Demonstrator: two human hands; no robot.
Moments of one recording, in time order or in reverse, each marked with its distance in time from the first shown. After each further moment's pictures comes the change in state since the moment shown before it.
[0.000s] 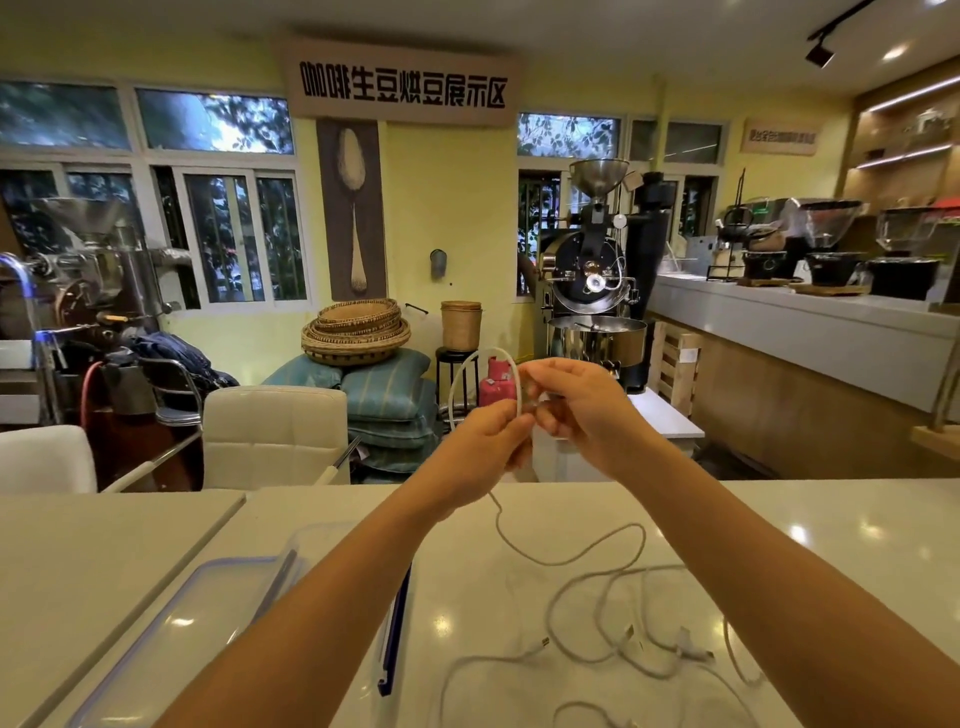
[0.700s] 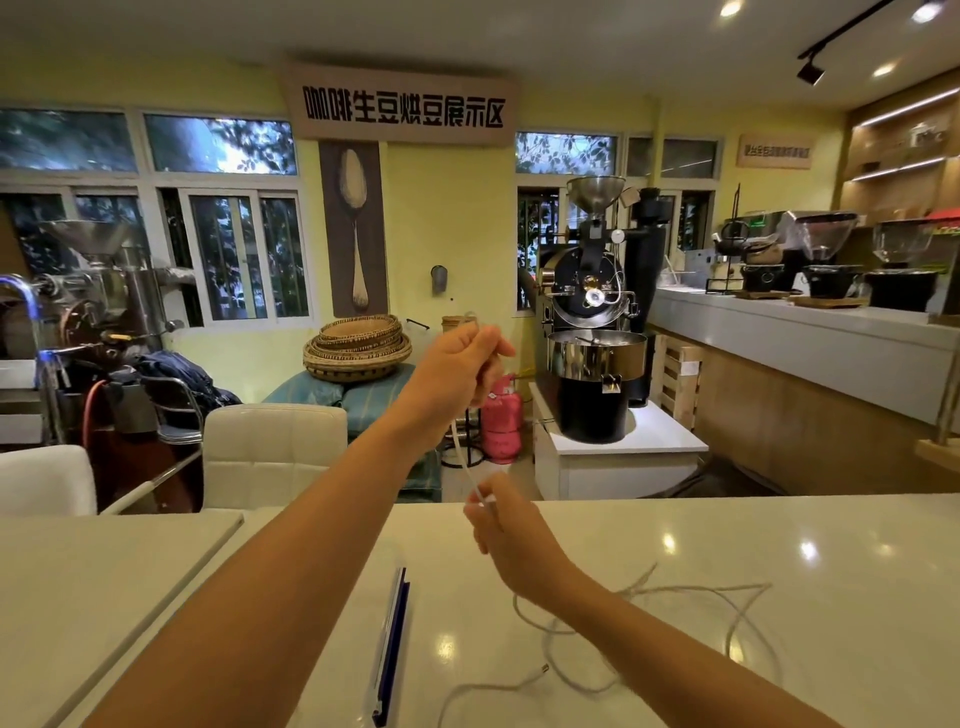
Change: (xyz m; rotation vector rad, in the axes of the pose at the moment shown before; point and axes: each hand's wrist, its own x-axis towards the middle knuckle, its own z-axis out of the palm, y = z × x) left_hand 0.034 0.042 -0.034 -0.227 0.128 0.141; right_hand -0.024 0.079 0.046 -0.479 -0.031 -0.014
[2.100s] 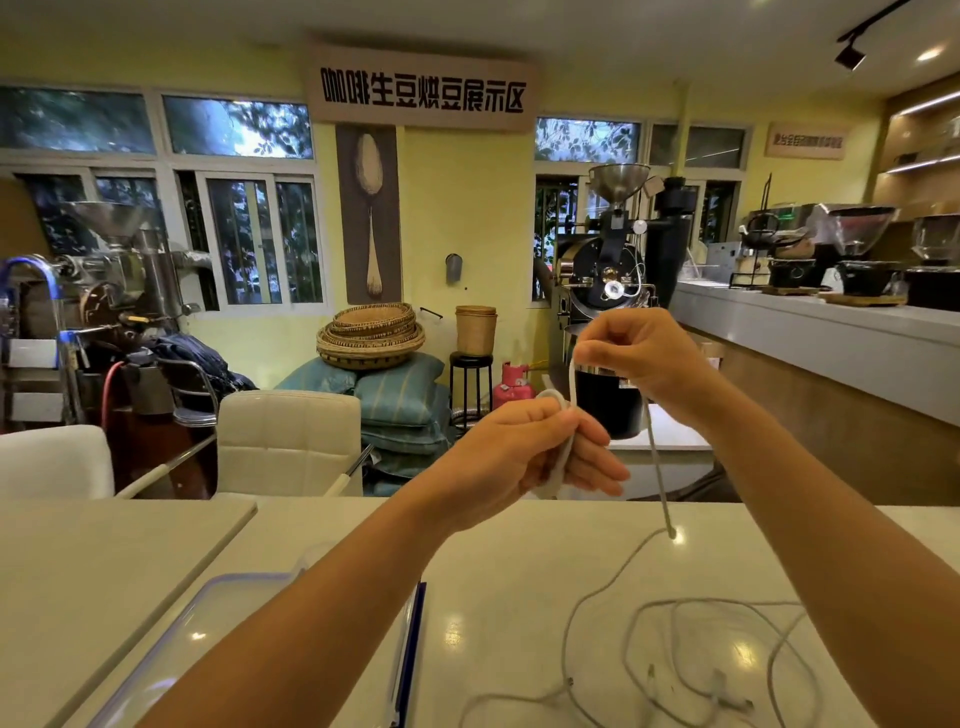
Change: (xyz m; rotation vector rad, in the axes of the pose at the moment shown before) left_hand -0.039 -0.019 0.008 -0.203 -0.442 -0.176; right_hand 0.053 -0.072 -0.123 0.016 0.035 -0.339
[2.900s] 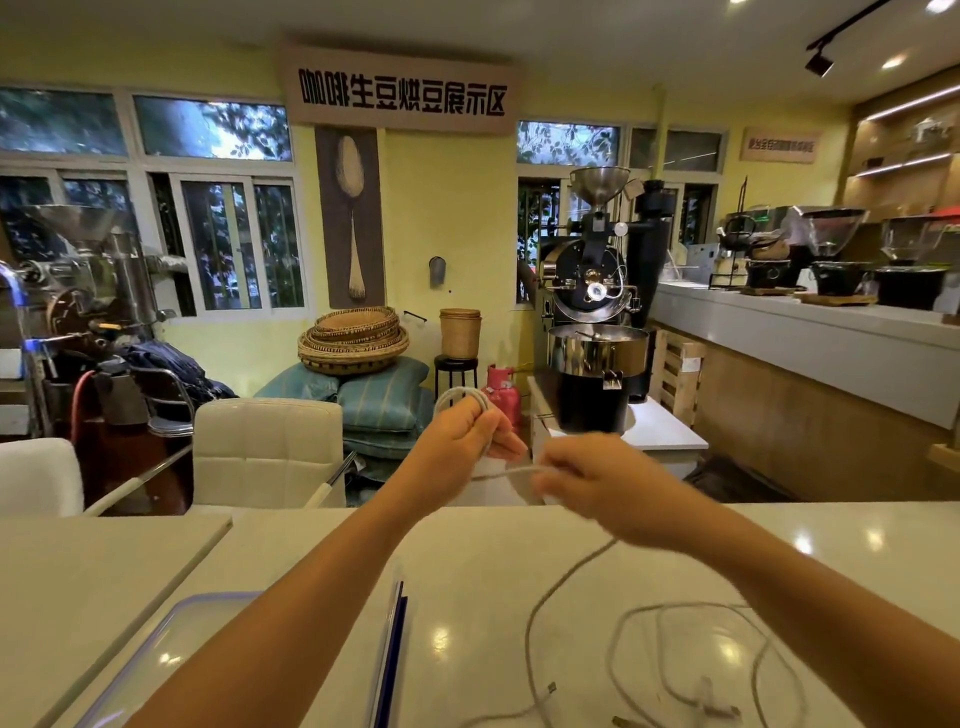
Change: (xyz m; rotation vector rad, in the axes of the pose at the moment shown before) left_hand 0.025 -0.030 -0.036 0.406 0.421 0.072; right_hand -0.058 -0.010 0.040 -0.462 -0.330 0.227
